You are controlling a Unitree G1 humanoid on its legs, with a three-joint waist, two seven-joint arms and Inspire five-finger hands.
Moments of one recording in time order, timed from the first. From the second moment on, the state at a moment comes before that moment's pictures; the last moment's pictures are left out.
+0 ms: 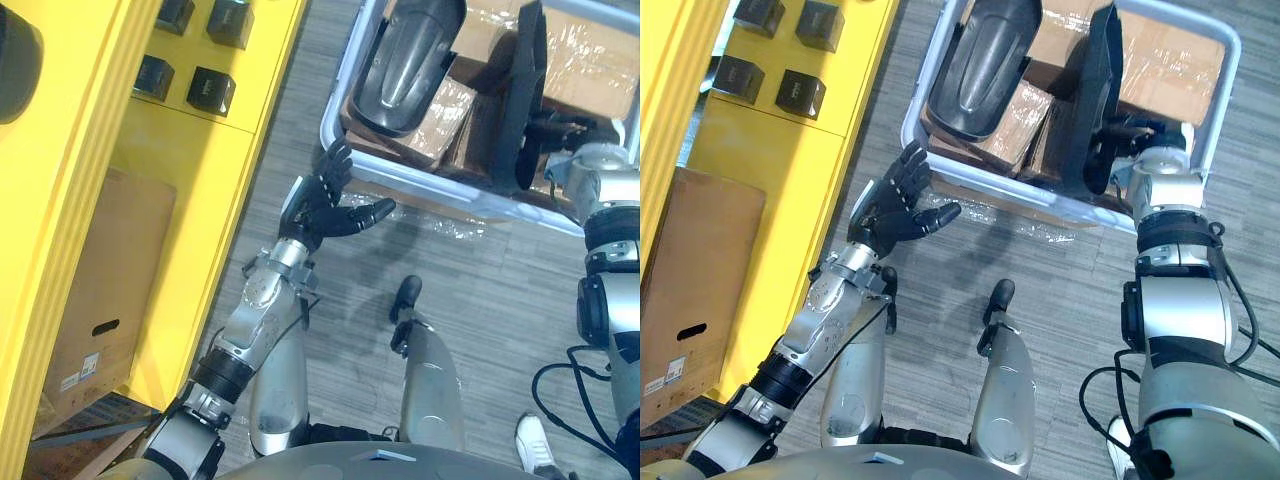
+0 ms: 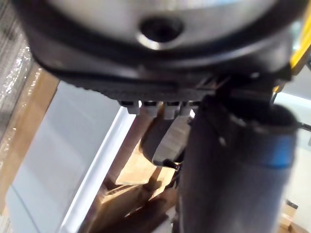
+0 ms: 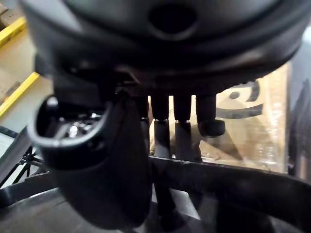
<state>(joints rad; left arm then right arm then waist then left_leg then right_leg) -0.28 0.18 -0.39 0.15 -0.55 -0.22 -0.03 -1.00 -0.69 -0.01 0.99 0.26 0.47 -0.27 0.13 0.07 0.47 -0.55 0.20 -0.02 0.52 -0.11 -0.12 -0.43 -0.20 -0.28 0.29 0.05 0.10</state>
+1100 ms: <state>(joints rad) -0.31 0.23 -0.47 0.07 -0.70 0.20 -0.17 -0.56 -0.52 -0.02 0.64 -0.27 0.15 -0.56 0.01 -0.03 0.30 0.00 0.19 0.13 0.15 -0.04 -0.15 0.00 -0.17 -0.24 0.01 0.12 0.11</state>
